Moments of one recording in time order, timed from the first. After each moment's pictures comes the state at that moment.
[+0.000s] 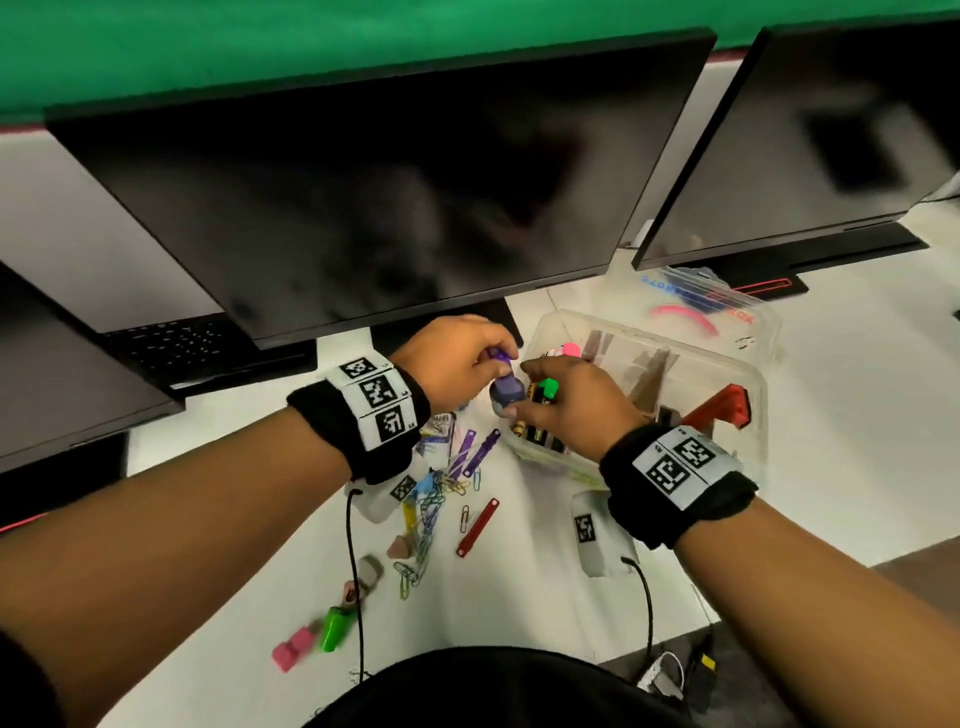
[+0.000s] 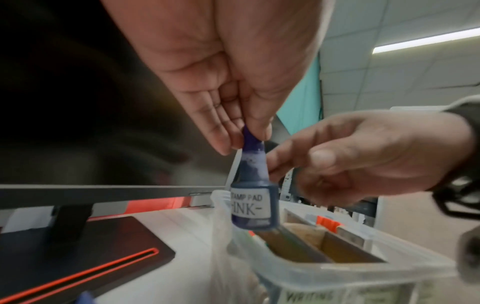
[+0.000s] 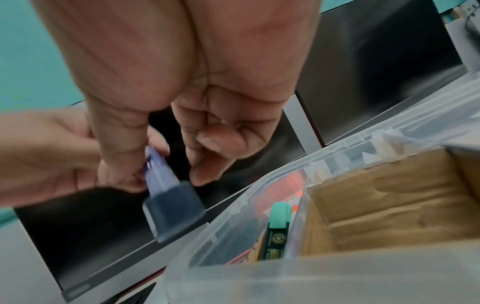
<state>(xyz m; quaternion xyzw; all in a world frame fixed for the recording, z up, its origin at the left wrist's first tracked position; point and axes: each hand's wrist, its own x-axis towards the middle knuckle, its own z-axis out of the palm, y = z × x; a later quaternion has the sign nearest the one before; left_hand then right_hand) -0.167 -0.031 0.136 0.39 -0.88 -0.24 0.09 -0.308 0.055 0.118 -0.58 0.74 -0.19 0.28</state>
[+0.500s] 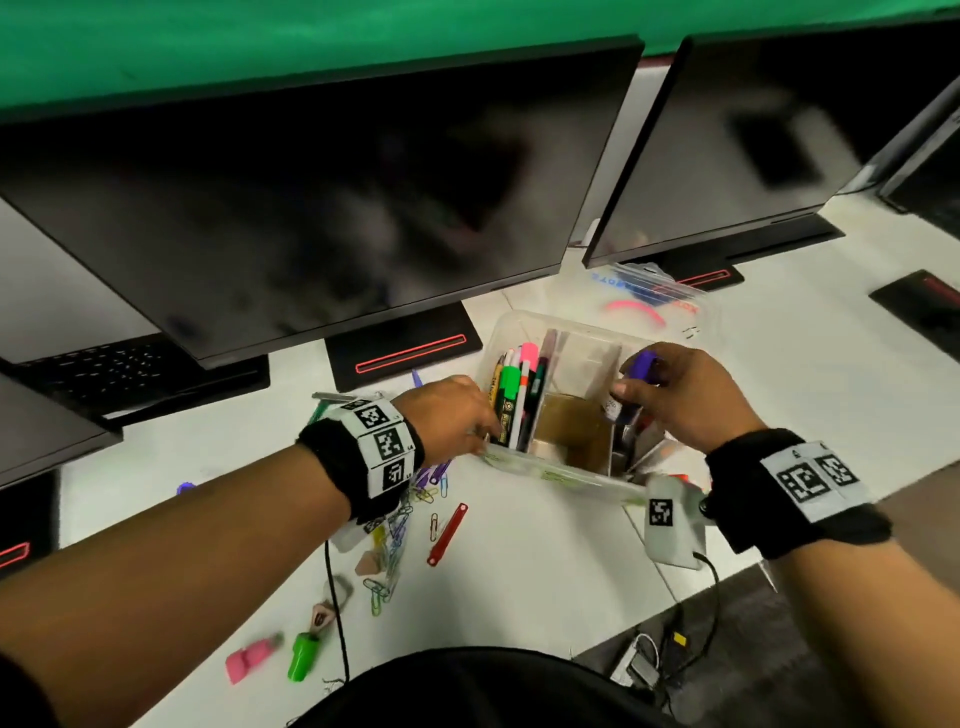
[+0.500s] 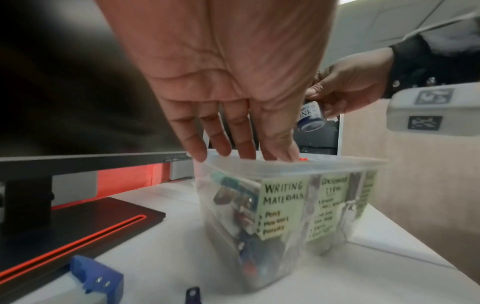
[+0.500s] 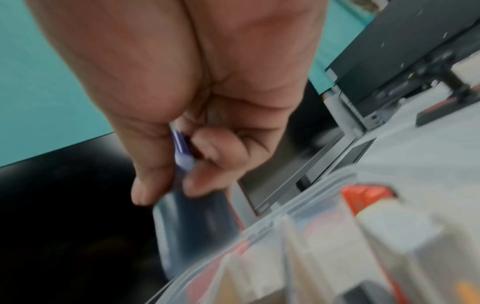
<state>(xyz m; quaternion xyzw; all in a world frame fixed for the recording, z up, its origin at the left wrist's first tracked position) -0.184 -0.017 0.098 0.24 -0.94 -0.18 -0.13 -0.405 0.108 0.133 -0.42 0.80 -0.32 0.27</state>
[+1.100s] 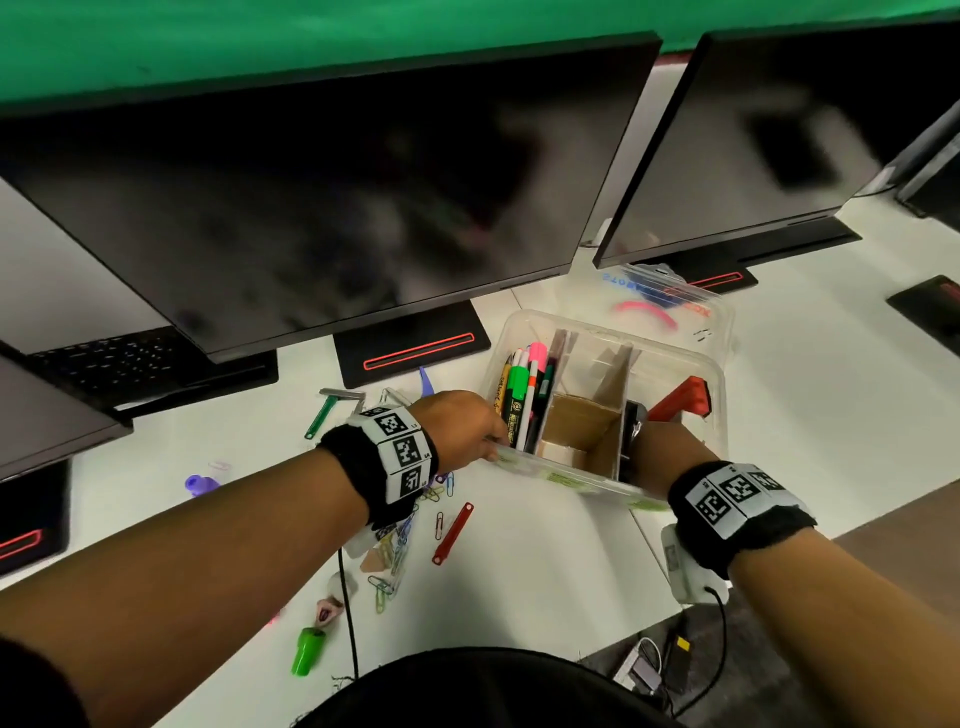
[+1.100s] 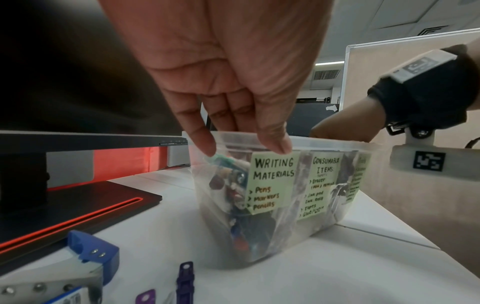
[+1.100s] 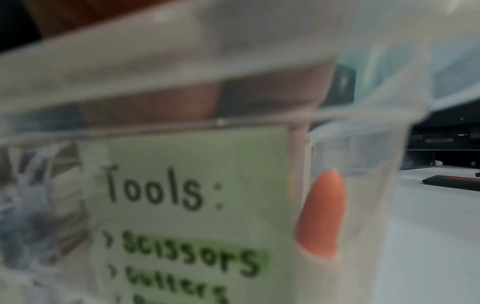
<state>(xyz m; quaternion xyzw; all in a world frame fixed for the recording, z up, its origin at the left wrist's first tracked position) -0.188 -0.013 0.079 0.25 -0.94 -0.20 -0.14 -0.412 0.109 0.047 -0.49 0.84 0.10 0.21</state>
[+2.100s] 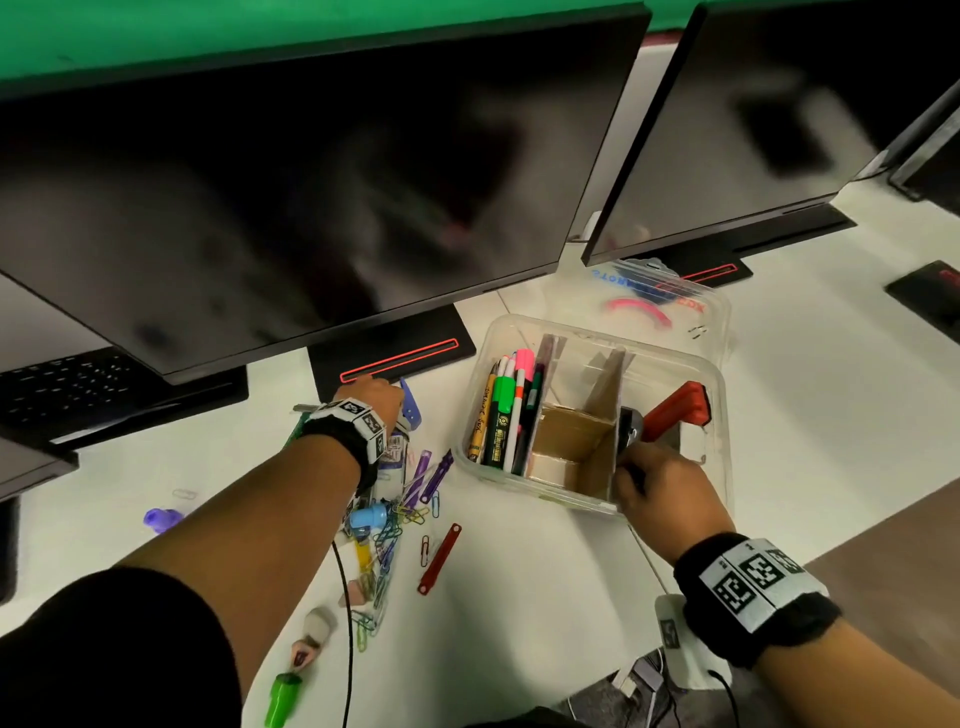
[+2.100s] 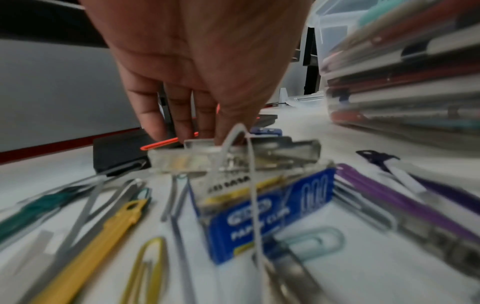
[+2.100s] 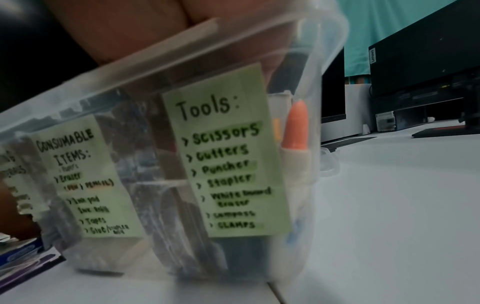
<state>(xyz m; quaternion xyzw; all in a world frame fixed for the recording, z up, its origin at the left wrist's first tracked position) -0.171 -0.102 0.006 0.44 -0.86 -0.04 -0.25 -0.390 0.144 0.046 -0.51 0.83 -0.19 0.13</state>
